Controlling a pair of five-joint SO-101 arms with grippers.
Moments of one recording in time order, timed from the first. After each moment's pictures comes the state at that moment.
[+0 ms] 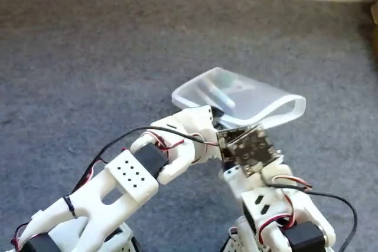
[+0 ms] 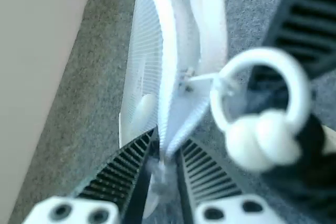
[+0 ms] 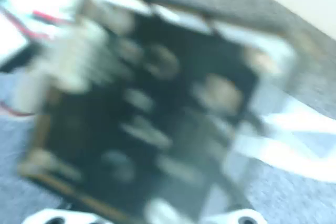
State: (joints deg) left arm 38.7 -35.5 50.8 30.6 -35.1; right arm -19.9 -91.4 52.4 81.0 21.2
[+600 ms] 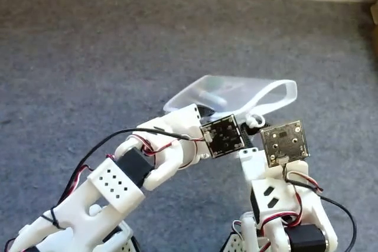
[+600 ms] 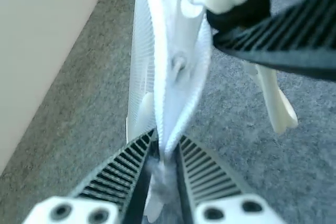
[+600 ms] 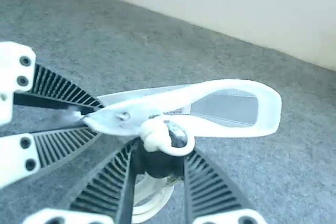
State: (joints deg) left arm 36.4 -44.9 50.8 39.5 -27.3; right arm -9.1 -91.4 52.3 71.3 15.2
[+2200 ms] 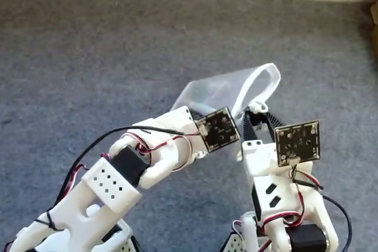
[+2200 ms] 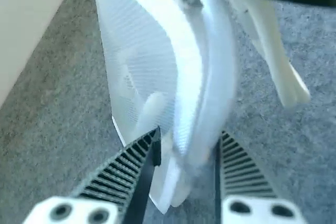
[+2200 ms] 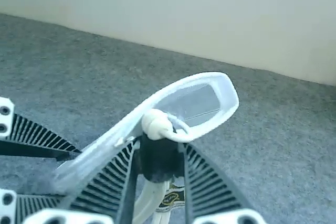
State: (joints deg) left arm 35.6 -45.7 47.1 49.6 -22.8; right arm -8.6 -91.4 52.3 65.0 10.0
